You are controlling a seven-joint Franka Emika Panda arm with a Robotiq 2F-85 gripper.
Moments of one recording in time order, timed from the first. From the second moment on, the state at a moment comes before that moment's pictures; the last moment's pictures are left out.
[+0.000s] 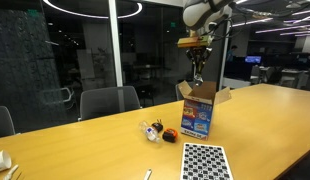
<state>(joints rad) 0.01 0.09 -0.01 -1.71 -0.43 1.97 1.15</state>
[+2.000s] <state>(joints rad) 0.10 -0.15 0.07 -1.85 -0.19 1.94 0.69</state>
